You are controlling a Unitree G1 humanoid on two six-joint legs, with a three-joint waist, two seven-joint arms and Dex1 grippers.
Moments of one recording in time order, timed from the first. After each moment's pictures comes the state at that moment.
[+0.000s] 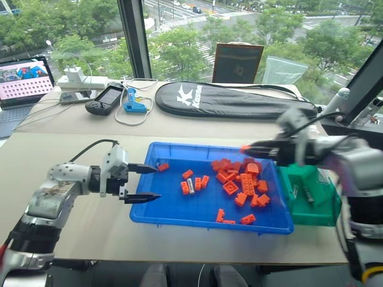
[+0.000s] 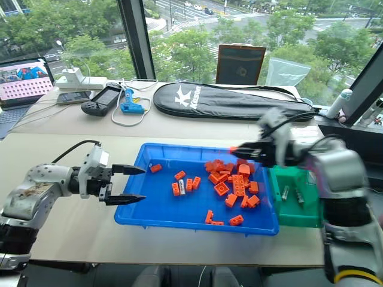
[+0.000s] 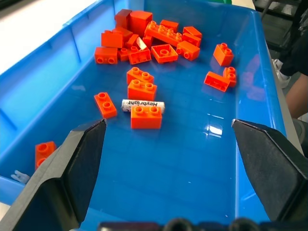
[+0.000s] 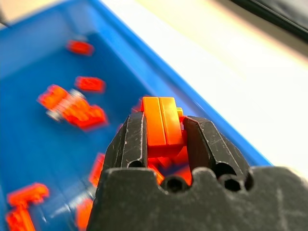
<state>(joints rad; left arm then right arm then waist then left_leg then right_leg) -0.40 0.81 0.00 -0.03 -0.47 0.38 -1.34 -0.59 -0.95 -0.13 -0.10 0.37 0.97 0.98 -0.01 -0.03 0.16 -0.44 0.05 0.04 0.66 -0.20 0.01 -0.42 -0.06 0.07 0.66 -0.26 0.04</state>
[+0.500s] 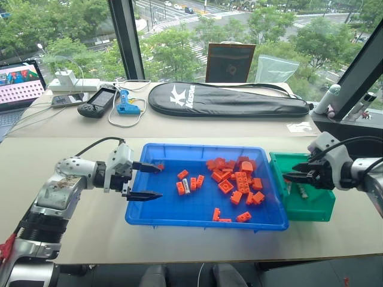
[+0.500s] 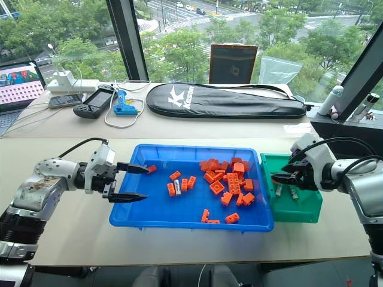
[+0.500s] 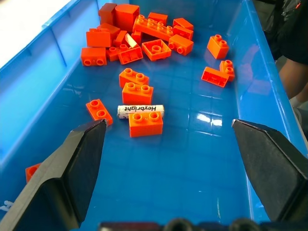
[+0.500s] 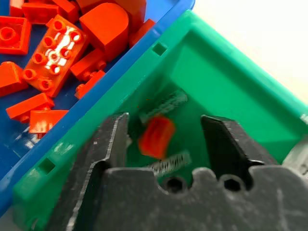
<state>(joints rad) -0.45 0.80 -0.05 0.06 -0.42 0.33 -1.39 -0.44 -1.05 -0.05 -0.13 0.29 0.91 0.93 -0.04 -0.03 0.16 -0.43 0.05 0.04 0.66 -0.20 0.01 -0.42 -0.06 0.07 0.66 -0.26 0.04</state>
